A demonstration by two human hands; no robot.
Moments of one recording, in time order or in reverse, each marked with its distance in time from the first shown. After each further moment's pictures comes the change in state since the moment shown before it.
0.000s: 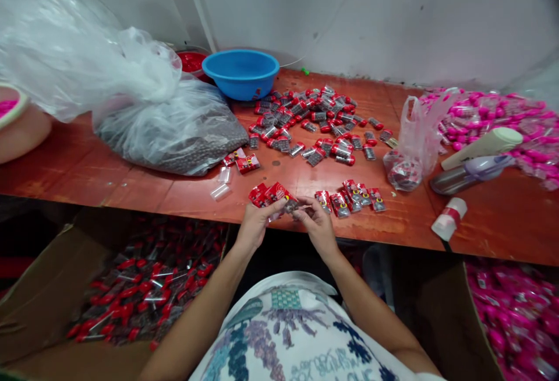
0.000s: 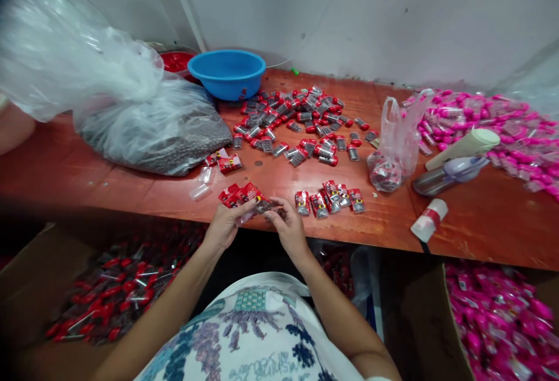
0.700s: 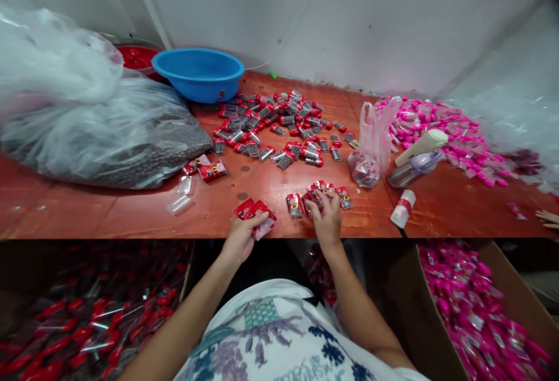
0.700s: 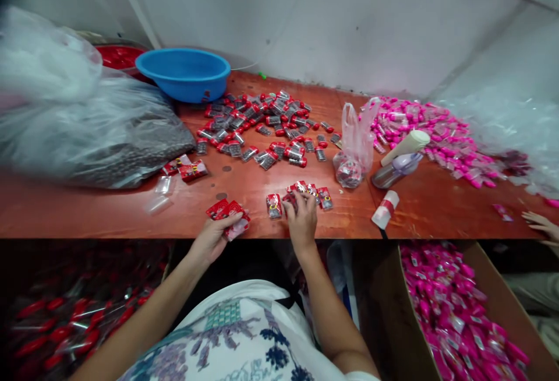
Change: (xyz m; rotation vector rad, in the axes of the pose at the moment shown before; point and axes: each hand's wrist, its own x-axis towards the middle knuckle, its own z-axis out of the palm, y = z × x) left_hand 0.008 -0.037 0.022 -0.199 0.093 -0.301; right_hand 0.013 -0.004 -0.086 -0.774 0.492 -0.224
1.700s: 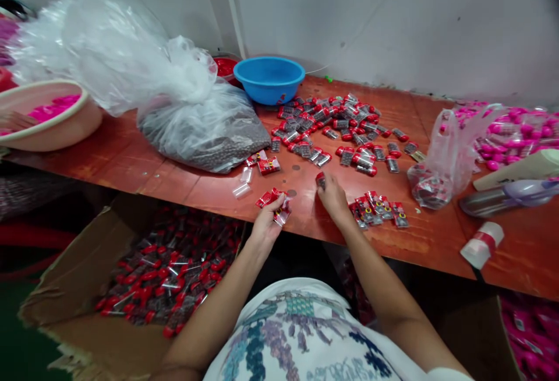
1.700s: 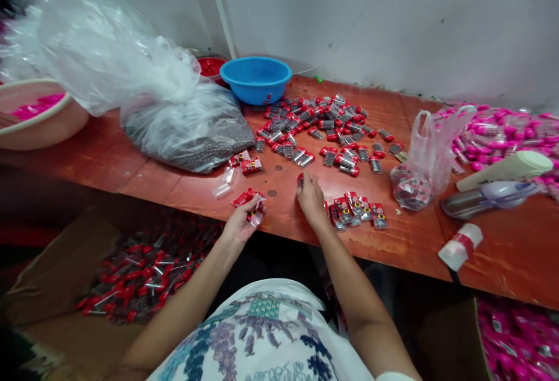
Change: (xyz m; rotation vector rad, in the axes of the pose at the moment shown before) left_hand 0.012 0.043 -0.039 -0.370 0.167 0.021; right_hand 0.047 -0.045 0.102 -0.263 -0.479 -0.025
